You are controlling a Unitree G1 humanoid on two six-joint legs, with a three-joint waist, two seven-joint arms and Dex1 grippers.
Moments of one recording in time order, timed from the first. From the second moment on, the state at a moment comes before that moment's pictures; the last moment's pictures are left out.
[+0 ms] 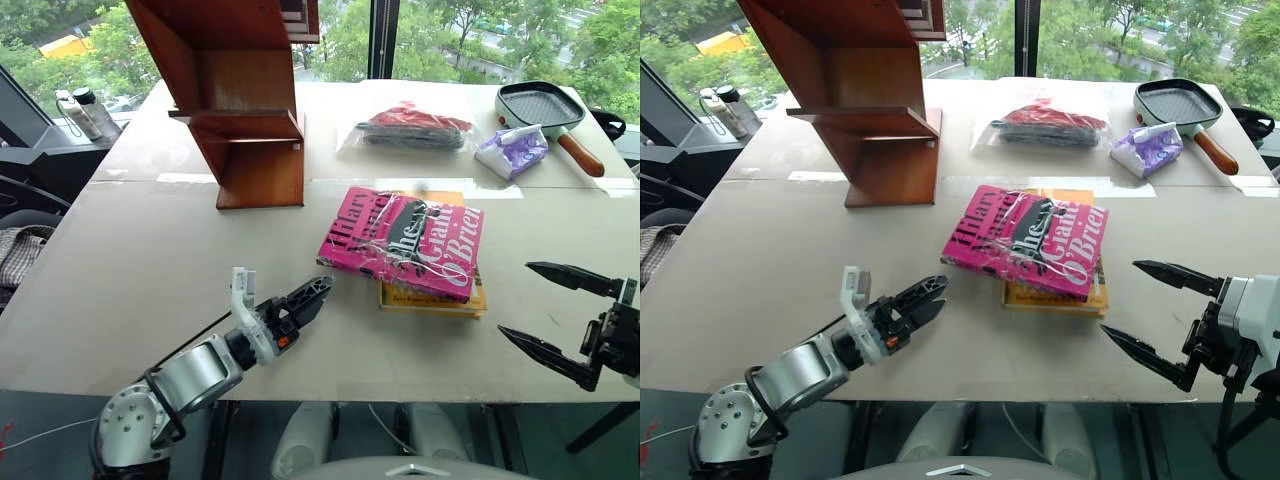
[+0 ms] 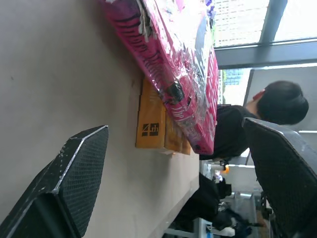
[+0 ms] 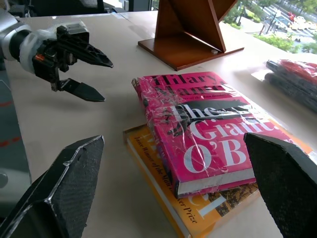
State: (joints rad) left arm 0.14 0.39 0.15 -0.42 -1.94 0.84 0.33; right arm 0.46 -0.71 -0.66 -0.79 0.75 0.36 1.00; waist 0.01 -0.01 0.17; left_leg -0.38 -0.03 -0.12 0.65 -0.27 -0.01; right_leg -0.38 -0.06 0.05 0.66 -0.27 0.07
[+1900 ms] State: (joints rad) left arm -0.31 0.31 0.11 -0.11 -1.40 0.83 -0.04; right arm 0.47 -0.70 -0.58 -0.83 0.73 0.30 0.93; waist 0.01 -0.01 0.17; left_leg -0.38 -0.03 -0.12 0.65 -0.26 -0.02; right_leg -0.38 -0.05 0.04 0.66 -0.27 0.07
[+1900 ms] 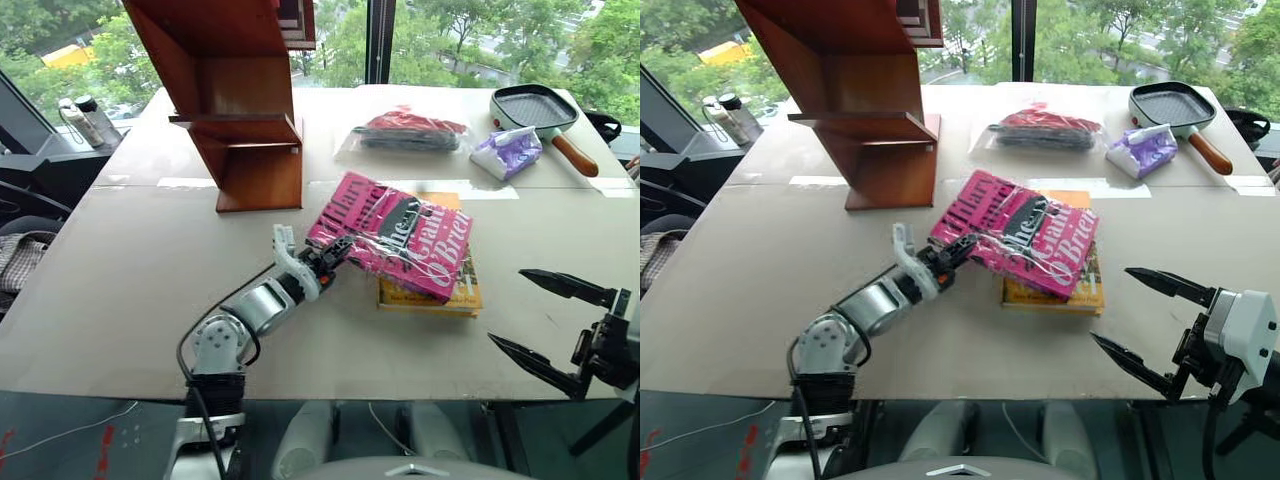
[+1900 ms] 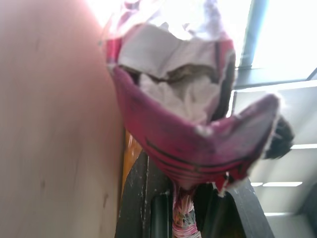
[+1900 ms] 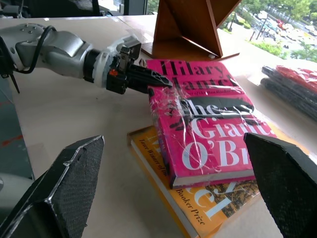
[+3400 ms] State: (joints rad) left arm -1.40 1.09 -0.40 0.01 0.50 0.31 -1.32; right arm -0.43 -0.74 -0.26 -0.29 0.66 0.24 0.89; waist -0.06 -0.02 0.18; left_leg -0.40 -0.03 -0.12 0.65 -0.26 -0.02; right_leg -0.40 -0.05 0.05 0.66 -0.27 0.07
